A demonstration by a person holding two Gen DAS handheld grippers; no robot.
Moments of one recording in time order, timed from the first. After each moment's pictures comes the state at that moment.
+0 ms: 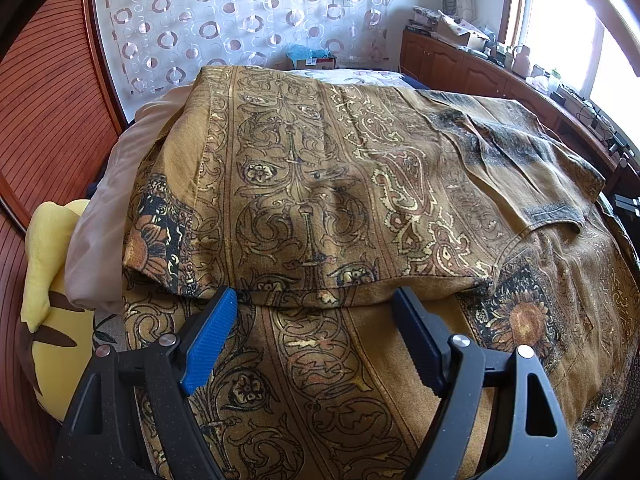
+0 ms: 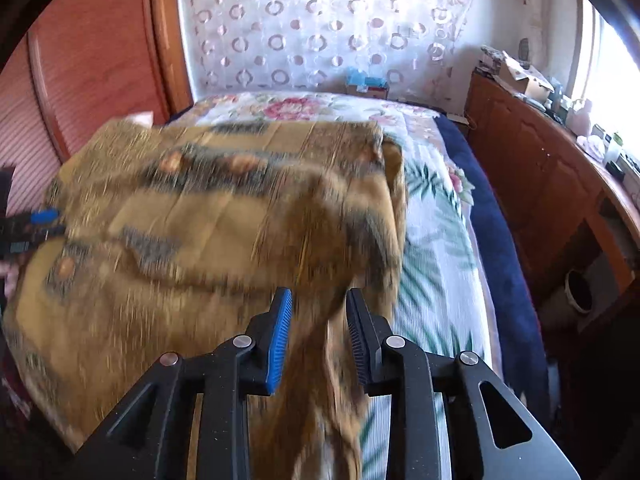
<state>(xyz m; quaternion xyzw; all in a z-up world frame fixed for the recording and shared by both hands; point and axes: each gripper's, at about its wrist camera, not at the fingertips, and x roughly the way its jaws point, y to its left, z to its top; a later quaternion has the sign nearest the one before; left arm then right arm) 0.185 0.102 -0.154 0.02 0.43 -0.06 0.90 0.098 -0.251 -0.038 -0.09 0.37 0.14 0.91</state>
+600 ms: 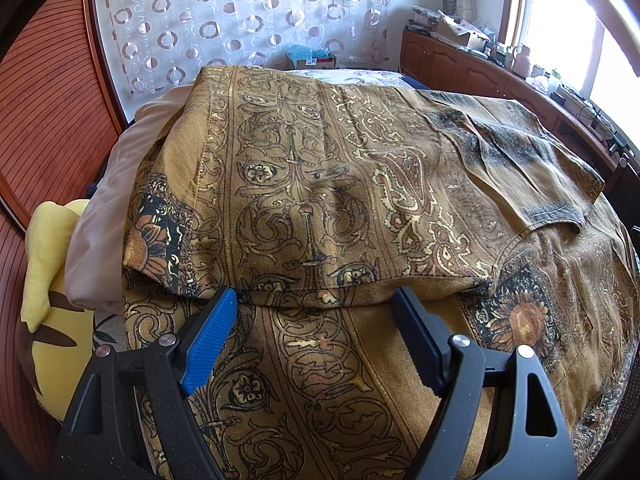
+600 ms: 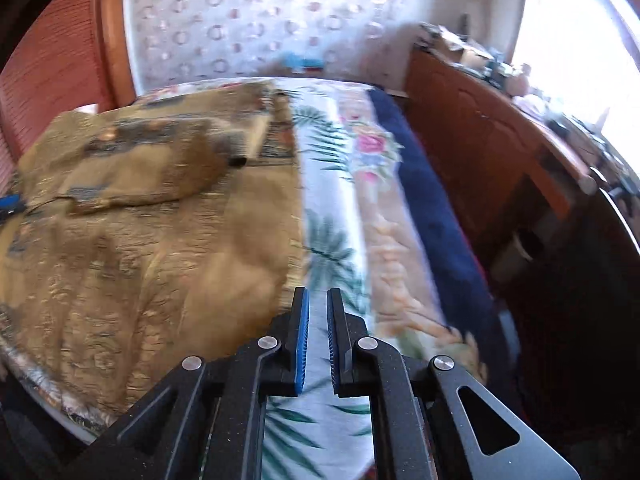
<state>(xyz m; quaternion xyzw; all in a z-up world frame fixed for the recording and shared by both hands) 0.185 0.102 -0.154 0.02 0.43 -0.06 0.90 0.041 -0.319 -0.053 -0.08 0.39 0.03 0.92</state>
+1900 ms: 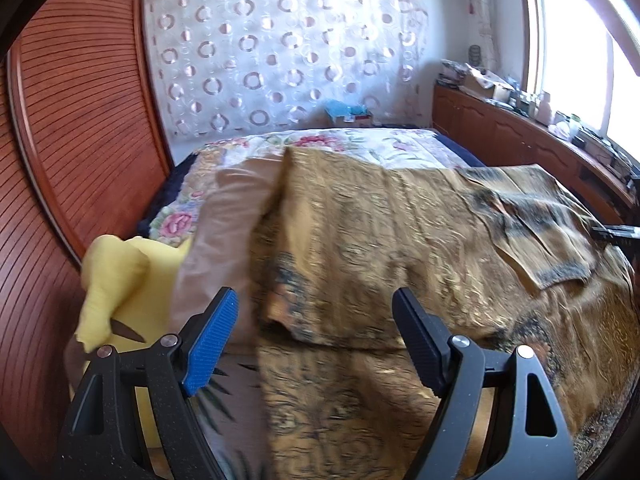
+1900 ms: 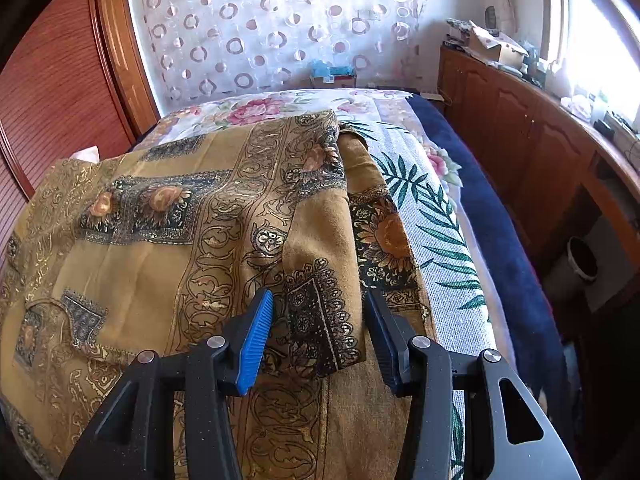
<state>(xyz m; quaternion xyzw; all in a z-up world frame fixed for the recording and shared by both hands) 0.158 0.152 -0.101 0.01 0.33 0.02 0.94 0.173 -0.247 -0.058 -0.03 0.38 0.09 0.92</state>
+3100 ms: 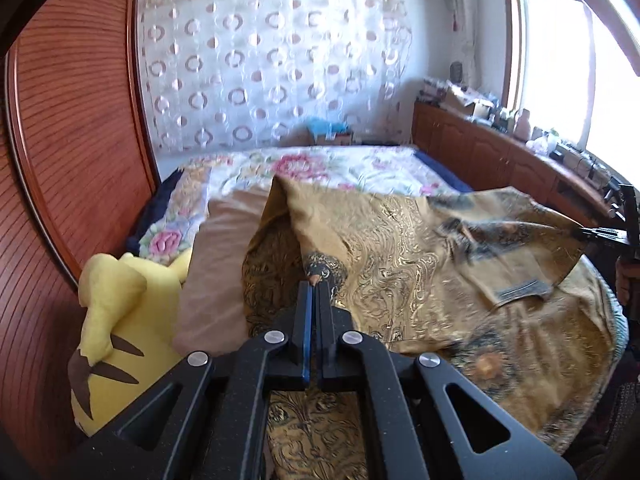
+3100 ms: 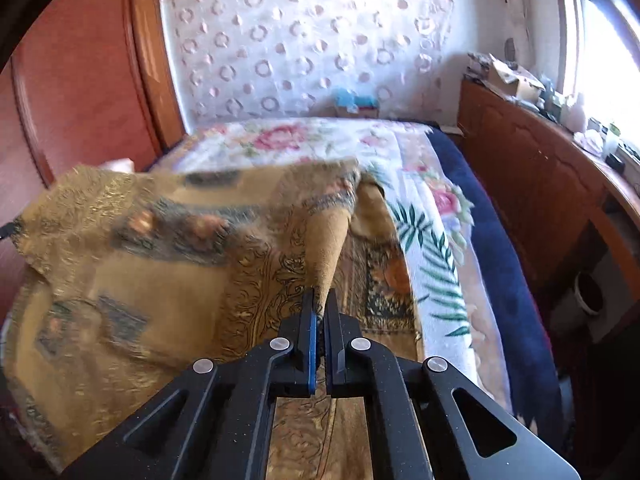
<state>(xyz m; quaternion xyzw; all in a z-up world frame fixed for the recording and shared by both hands) 0.132 0.149 -0.056 0.00 0.30 -0.04 0.95 0.145 -0.252 -0.022 -0.04 0.32 0.14 0.94</state>
